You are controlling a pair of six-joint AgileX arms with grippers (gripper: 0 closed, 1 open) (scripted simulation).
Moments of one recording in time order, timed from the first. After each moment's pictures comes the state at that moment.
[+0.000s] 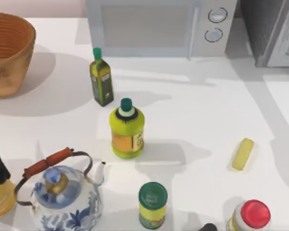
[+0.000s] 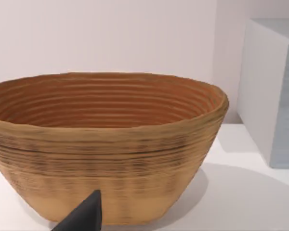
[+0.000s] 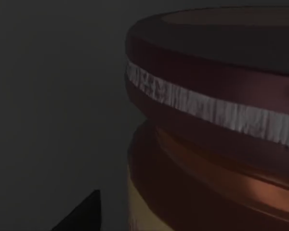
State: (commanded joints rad) left arm 0.00 0.00 0.00 0.00 0.00 0.00; right arm 0.24 1.87 2.29 -0.41 0.27 0.01
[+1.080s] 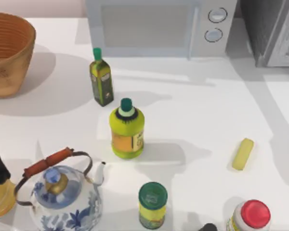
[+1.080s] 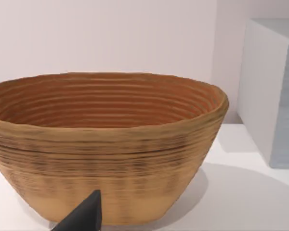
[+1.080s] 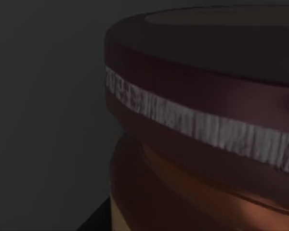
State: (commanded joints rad) left arm 0.00 0.00 0.00 0.00 0.00 0.00; right arm 0.24 1.89 2.32 -0.42 0.27 0.01
